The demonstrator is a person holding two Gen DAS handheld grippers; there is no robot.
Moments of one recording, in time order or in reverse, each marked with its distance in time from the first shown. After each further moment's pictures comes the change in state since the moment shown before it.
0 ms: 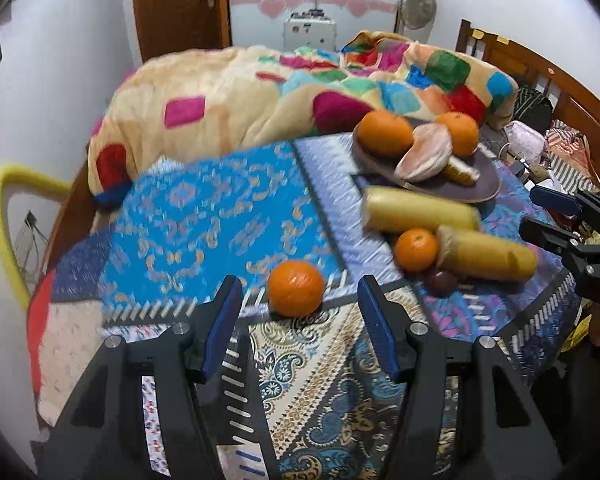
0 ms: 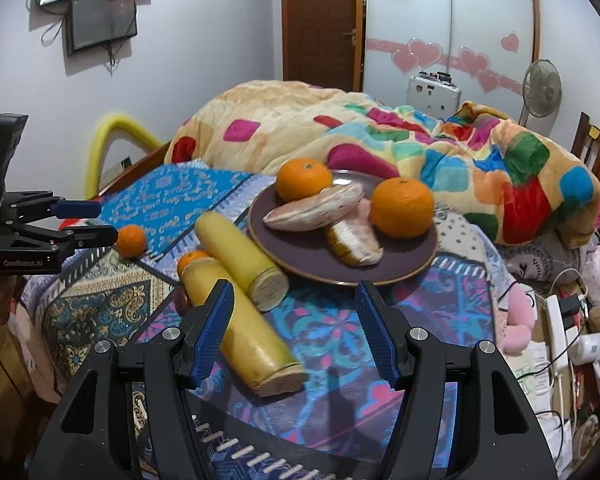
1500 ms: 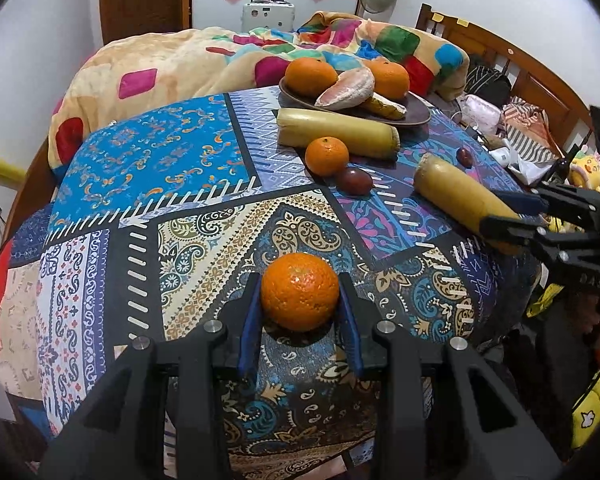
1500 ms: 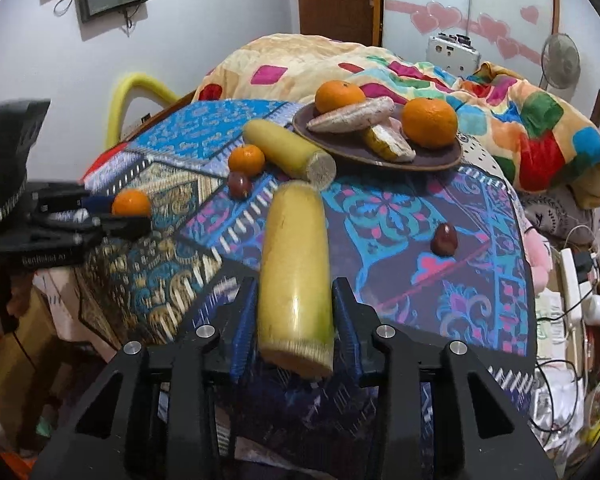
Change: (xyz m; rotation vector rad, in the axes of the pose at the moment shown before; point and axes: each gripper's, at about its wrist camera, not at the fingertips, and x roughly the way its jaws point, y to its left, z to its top) left arm -0.018 -0.042 -0.062 0.049 0.035 -0.146; right arm -0.022 0.019 -0.045 0.003 0.147 0.077
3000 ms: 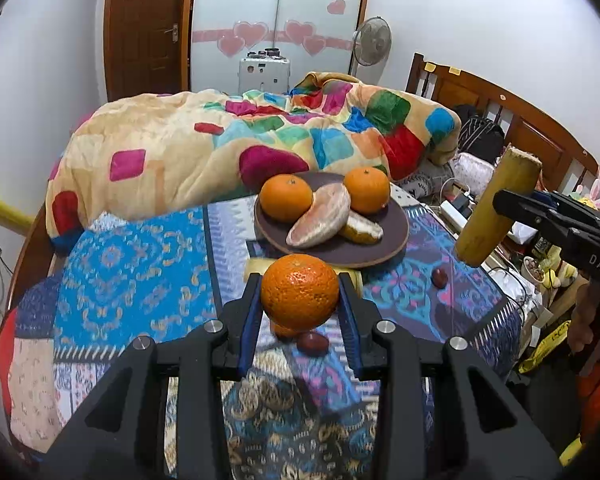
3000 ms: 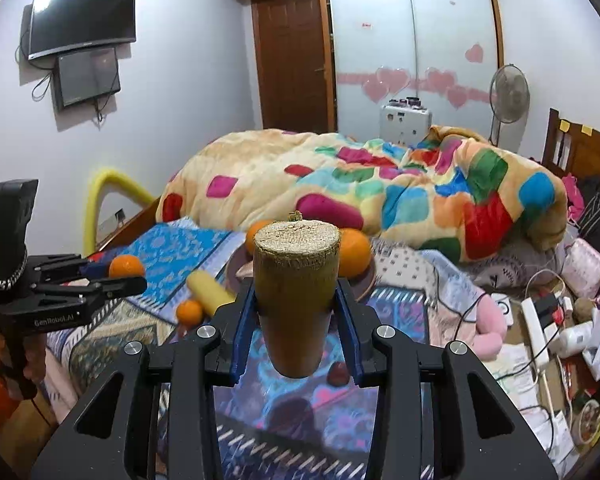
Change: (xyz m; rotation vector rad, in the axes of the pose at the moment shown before) left arm -0.018 -0.030 0.099 0.008 -0.196 0.007; right arm -0.061 -0.051 0.059 0.094 -0.305 -0.102
